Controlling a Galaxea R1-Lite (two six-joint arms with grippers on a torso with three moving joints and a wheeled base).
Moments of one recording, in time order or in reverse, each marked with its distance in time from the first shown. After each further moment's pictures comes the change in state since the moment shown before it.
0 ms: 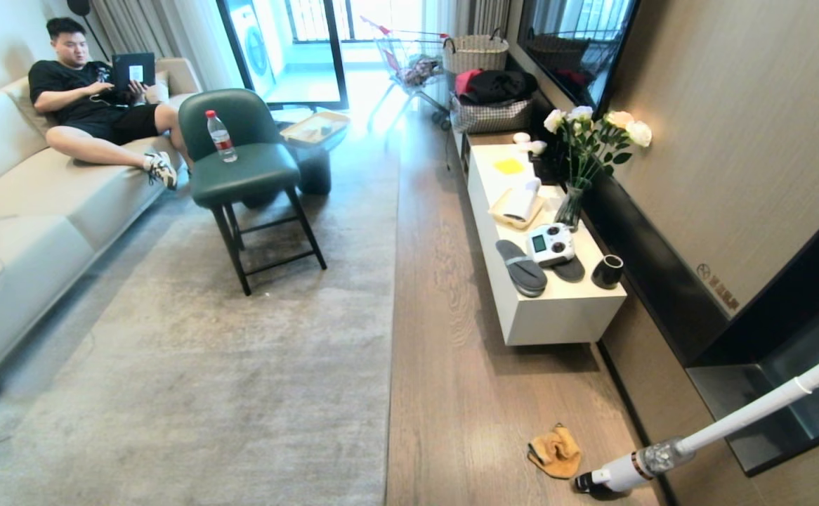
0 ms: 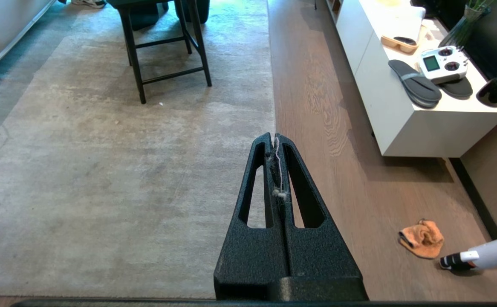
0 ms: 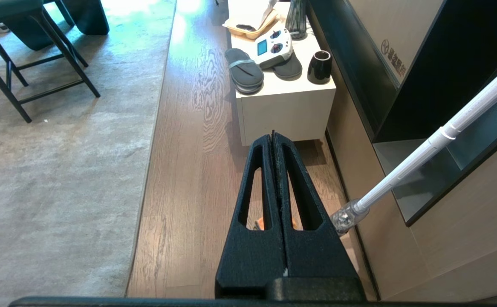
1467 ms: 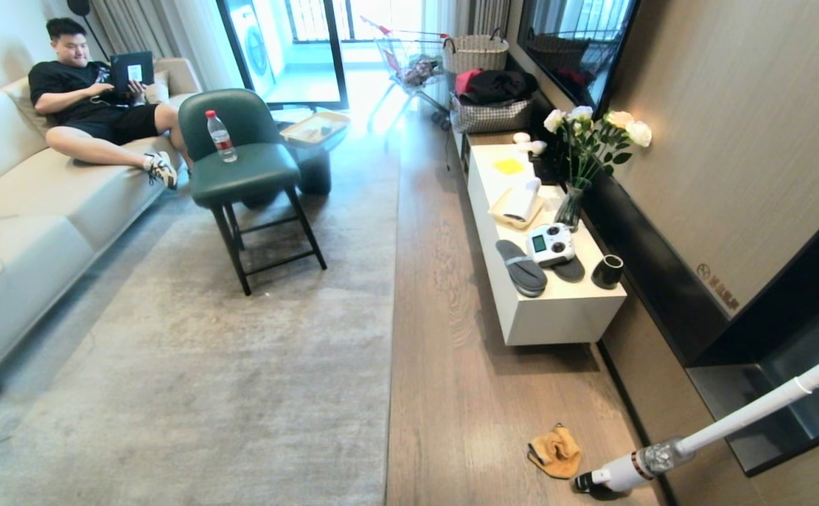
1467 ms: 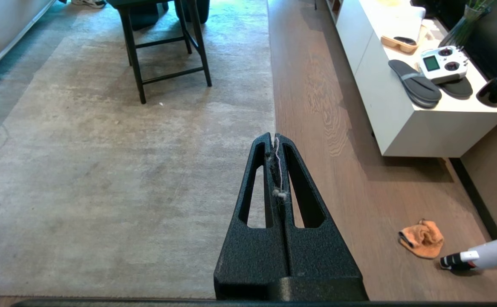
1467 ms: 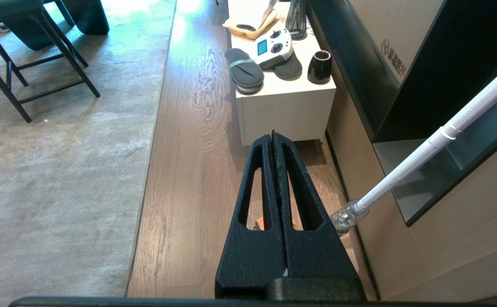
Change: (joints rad) left arm 0.000 0.000 0.000 0.000 0.000 0.000; right arm 0.000 0.000 0.000 0.000 0.000 0.000
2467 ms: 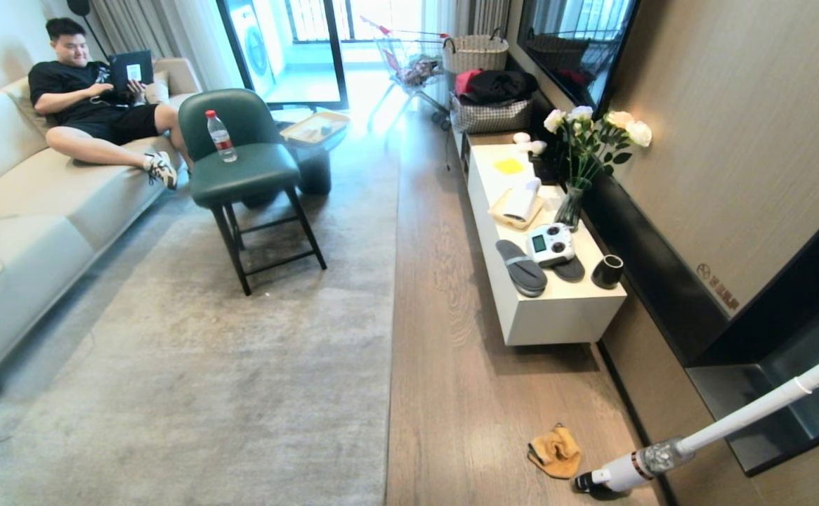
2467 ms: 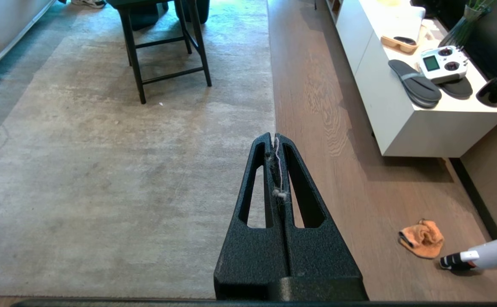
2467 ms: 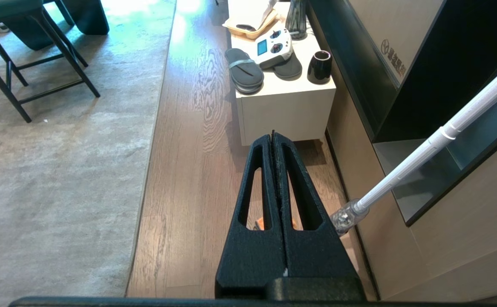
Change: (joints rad) left arm 0.000 0.000 0.000 0.000 0.000 0.000; right arm 0.000 0.000 0.000 0.000 0.000 0.001
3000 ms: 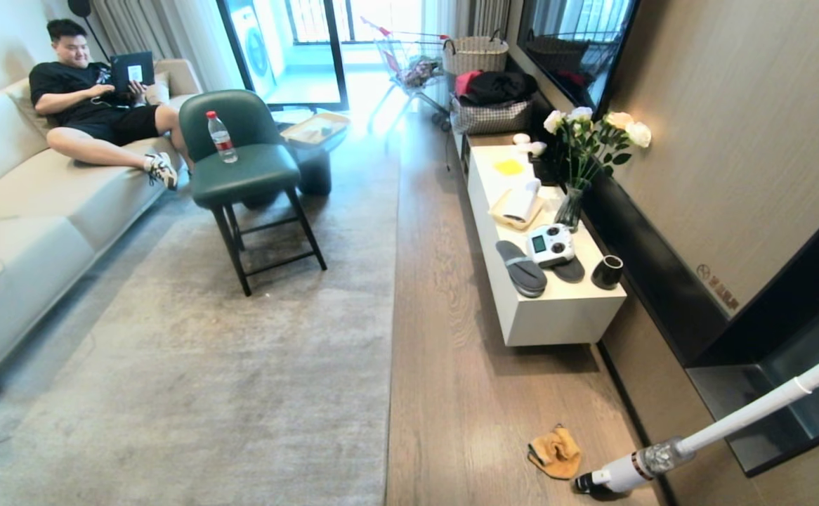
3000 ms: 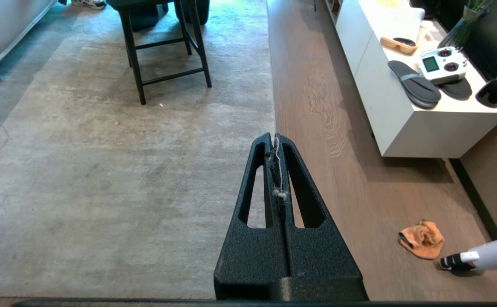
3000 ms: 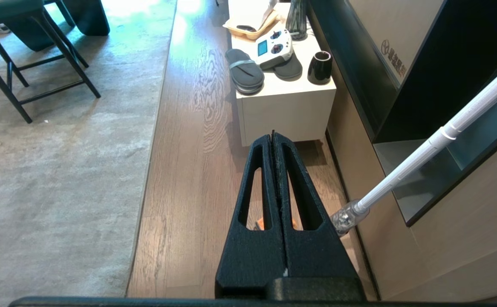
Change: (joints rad) left arm 0.000 0.000 0.000 0.000 0.000 0.000; right arm 0.000 0.000 0.000 -0.001 0.000 0.001
